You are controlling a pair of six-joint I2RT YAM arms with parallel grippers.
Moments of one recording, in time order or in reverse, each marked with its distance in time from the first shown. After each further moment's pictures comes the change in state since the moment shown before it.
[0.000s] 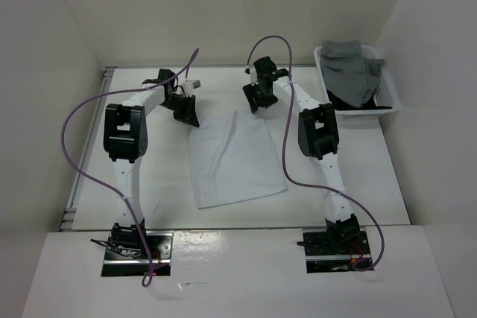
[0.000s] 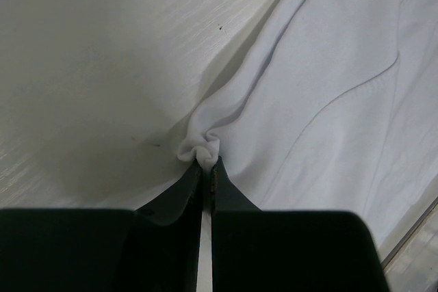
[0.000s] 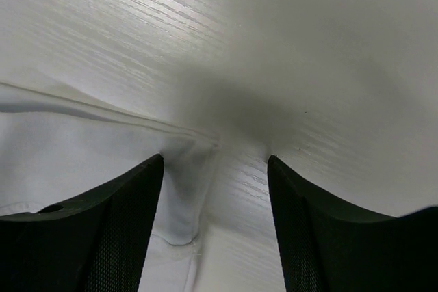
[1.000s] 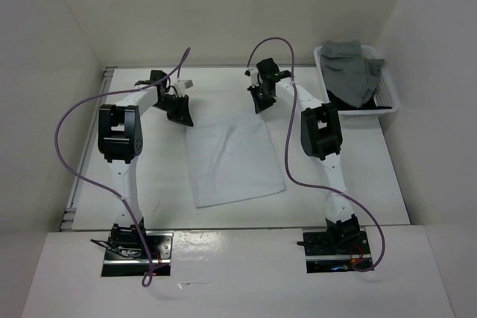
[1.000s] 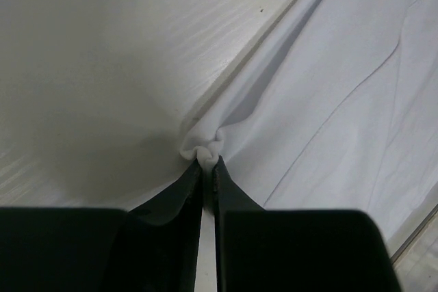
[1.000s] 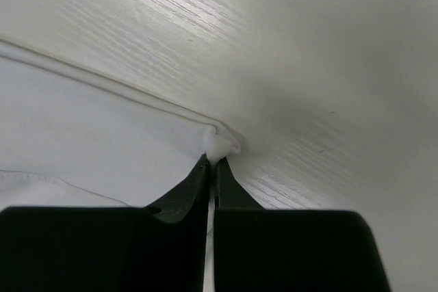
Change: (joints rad) left arm 0.048 -0.026 -0.047 0.025 -0.006 0.002; right arm -0.019 -0.036 -0.085 0.045 -0.117 -0.040
